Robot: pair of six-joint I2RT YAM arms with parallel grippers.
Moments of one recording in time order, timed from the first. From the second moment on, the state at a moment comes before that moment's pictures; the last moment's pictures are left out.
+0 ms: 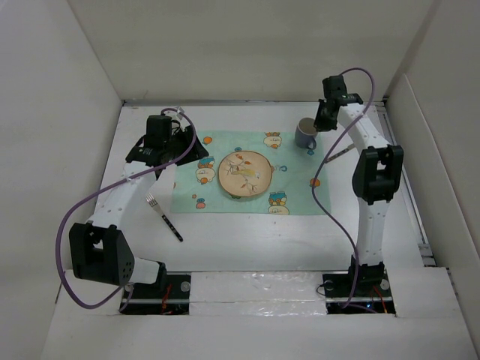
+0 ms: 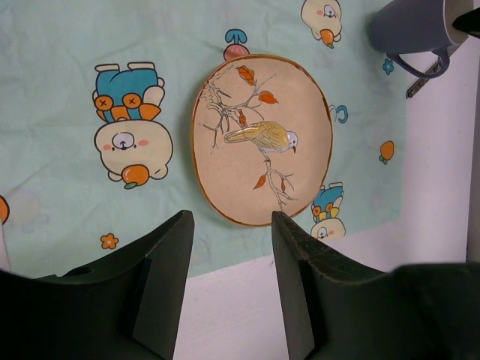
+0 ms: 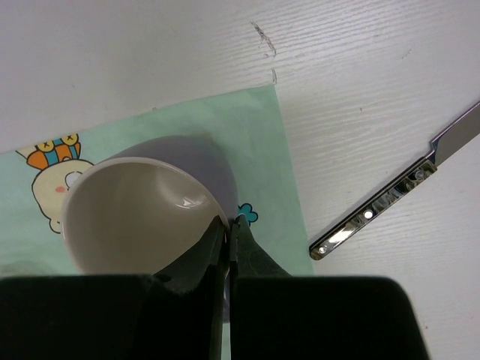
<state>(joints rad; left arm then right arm) -0.20 1.36 1.14 -0.47 0.29 -0.47 0.12 2.20 2.05 -0.80 0.12 0.38</state>
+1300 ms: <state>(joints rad) -0.20 1.39 1.13 -0.44 0.30 -0.49 -0.07 2.14 1.70 -0.68 0.11 0.45</state>
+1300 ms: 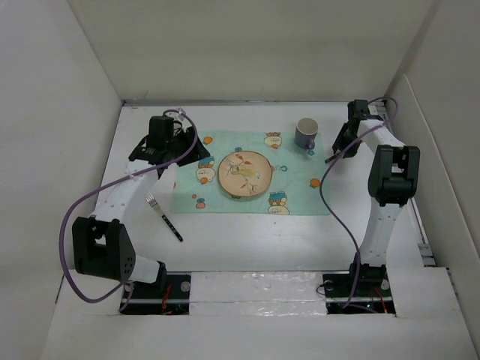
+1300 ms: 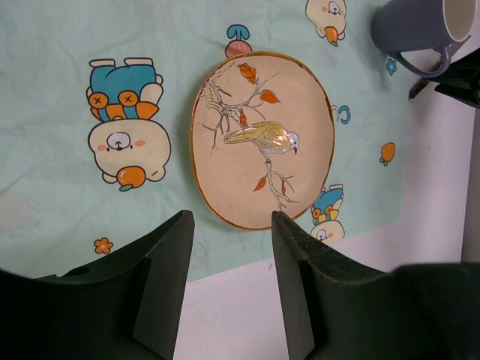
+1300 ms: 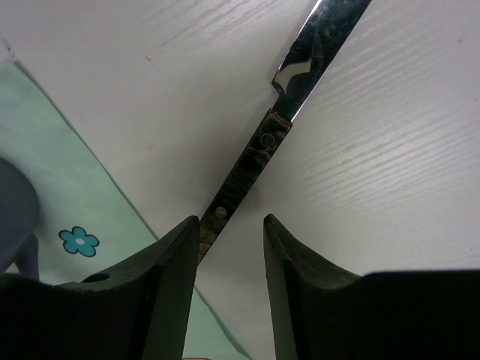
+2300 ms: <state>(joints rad) -0.20 1.39 1.12 -0.41 0.35 -0.50 -0.12 1.84 1.65 -0.71 0.18 0.51</state>
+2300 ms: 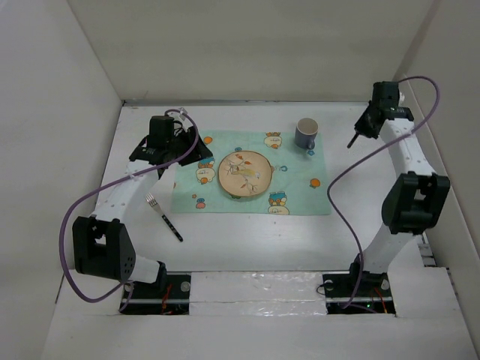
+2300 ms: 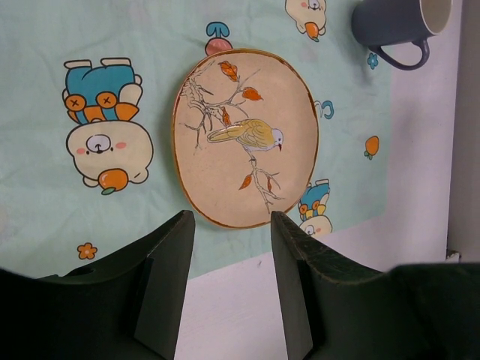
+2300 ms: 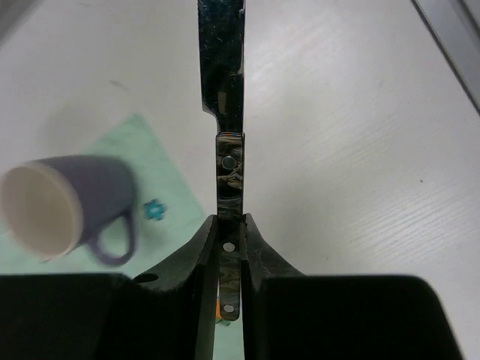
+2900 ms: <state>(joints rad) -0.20 1.35 1.12 -0.46 0.31 -0.50 0.38 1.57 1.28 -0.61 0.02 0.53</state>
